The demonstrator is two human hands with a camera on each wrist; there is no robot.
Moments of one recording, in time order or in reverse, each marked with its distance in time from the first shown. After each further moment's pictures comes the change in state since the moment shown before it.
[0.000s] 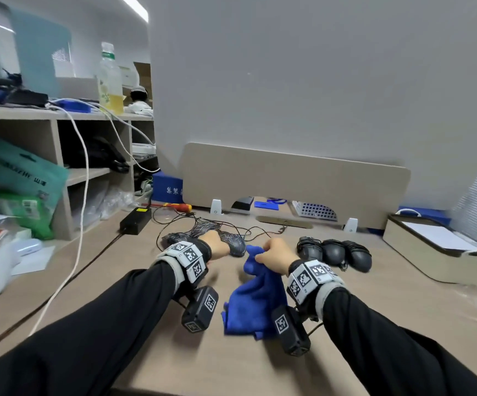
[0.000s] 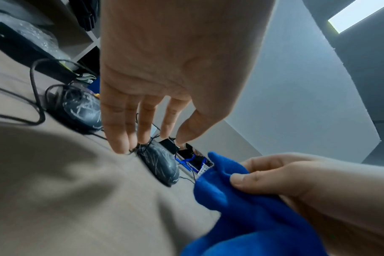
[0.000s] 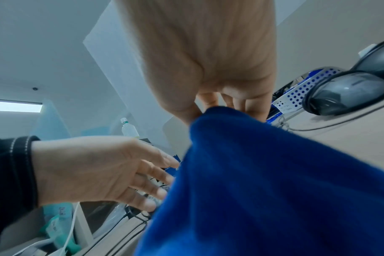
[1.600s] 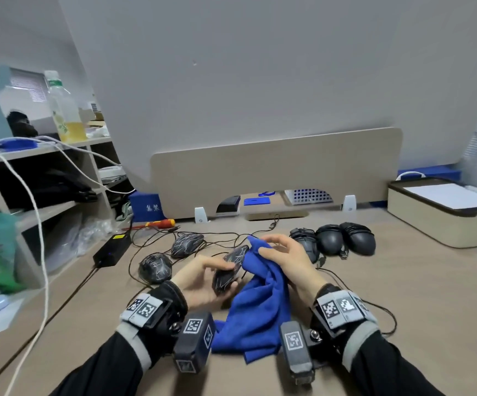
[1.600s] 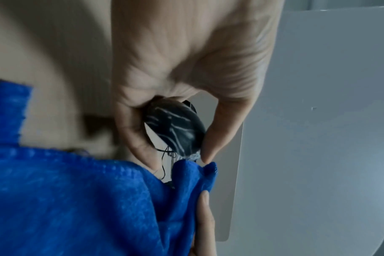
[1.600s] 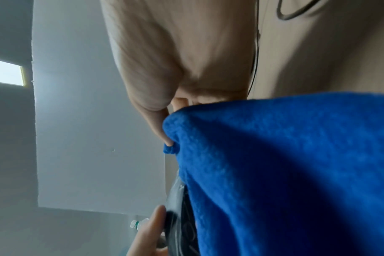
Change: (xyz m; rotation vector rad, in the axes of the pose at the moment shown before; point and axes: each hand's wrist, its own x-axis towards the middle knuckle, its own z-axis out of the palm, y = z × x) left_hand -0.010 0.008 0.037 -1.218 -0.670 -0.159; right_hand 0.010 0.076 -0.001 1.088 0.128 -0.195
